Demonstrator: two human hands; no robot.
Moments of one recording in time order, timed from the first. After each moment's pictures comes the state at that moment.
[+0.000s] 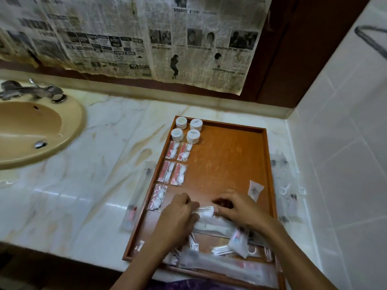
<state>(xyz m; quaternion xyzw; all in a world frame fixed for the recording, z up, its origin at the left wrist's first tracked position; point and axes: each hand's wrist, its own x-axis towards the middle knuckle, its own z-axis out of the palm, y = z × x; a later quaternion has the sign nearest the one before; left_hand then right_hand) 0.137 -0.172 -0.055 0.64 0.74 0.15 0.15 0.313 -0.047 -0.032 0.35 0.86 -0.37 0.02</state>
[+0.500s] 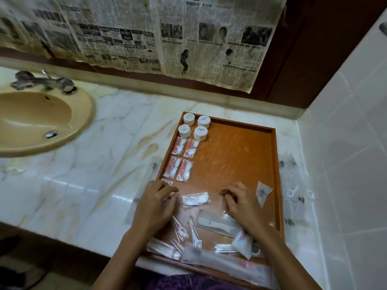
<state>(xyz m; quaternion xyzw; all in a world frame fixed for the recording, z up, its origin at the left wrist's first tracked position) 0.094 -0.194 -0.045 0.55 0.78 0.30 0.06 0.307 -0.055 -0.054 0.41 0.83 -0.33 -0.17</state>
